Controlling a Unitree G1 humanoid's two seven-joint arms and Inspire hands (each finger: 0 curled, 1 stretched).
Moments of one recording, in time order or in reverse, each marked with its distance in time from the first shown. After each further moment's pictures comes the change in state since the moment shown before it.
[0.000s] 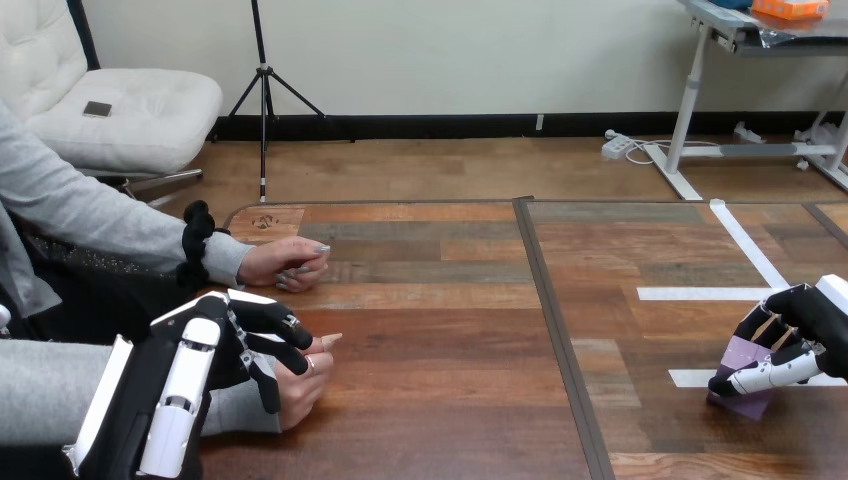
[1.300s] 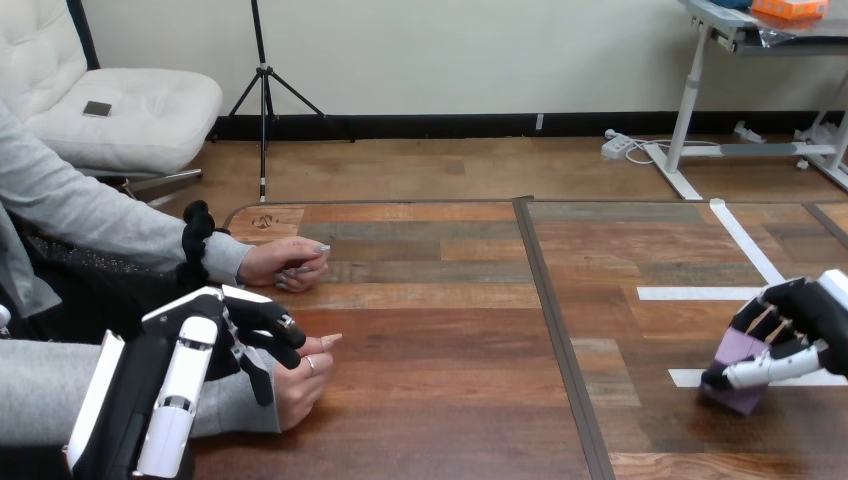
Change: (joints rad) left arm -0.010 -0.001 0.000 0.027 0.058 -0.087 0.047; right arm 0.025 0.004 -0.039 -0.001 0.105 -0.083 0.017
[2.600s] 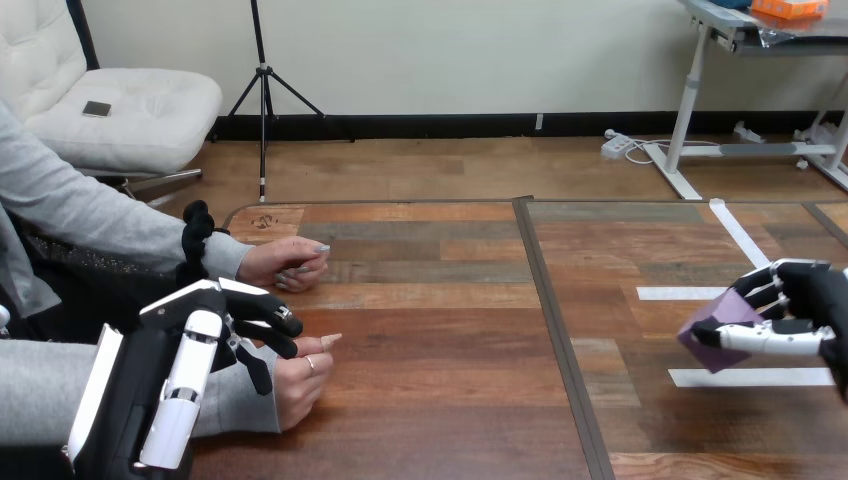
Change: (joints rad) left arm -0.020 0.001 0.001 0.010 0.024 0.010 0.028; right arm 0.052 0.121 -0.160 -0.009 0.246 -0.071 0.019
